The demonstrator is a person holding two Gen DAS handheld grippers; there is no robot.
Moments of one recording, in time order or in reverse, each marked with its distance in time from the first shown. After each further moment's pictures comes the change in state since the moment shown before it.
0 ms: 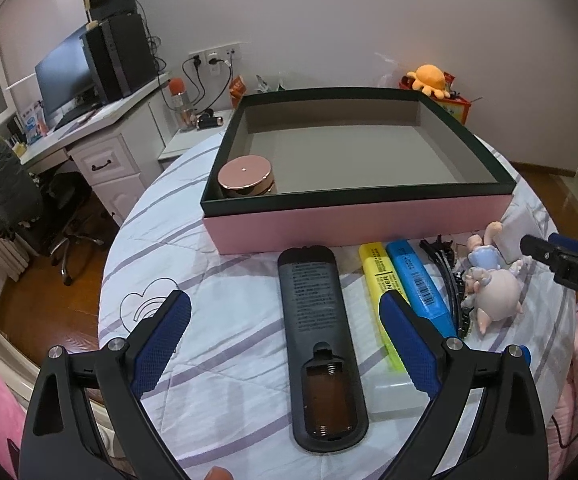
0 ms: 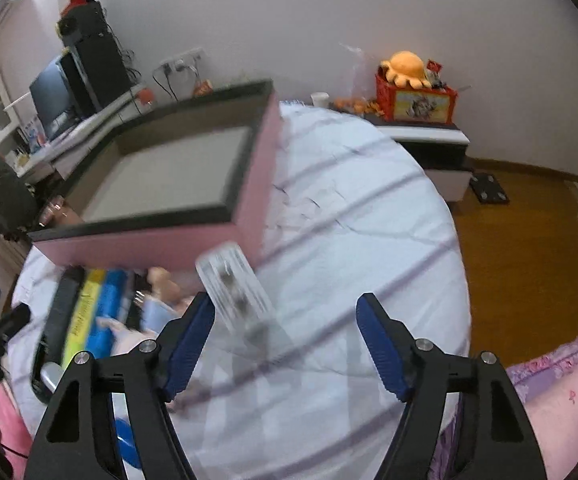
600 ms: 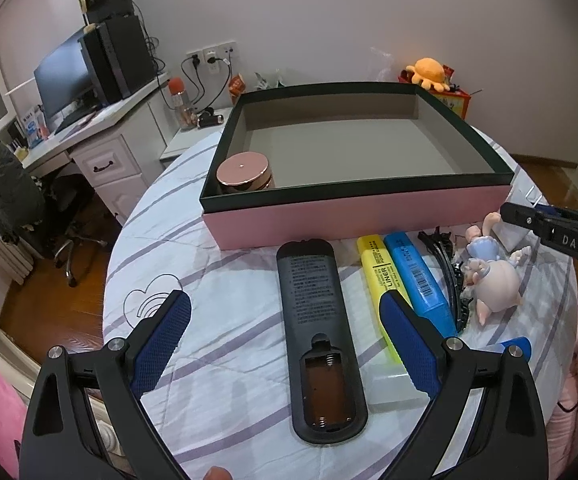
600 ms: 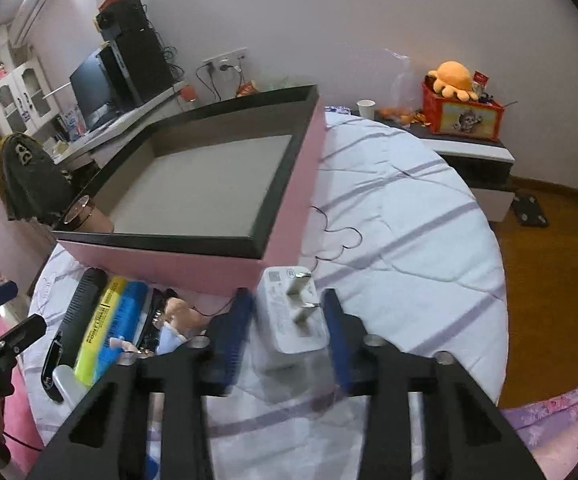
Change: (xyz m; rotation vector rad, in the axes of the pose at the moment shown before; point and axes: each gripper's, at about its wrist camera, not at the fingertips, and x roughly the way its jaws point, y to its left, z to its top) left arm -0.003 -0.005 -0.003 0.014 0.010 0.015; right arm 0.017 0.008 0.022 -0.115 -0.019 0.157
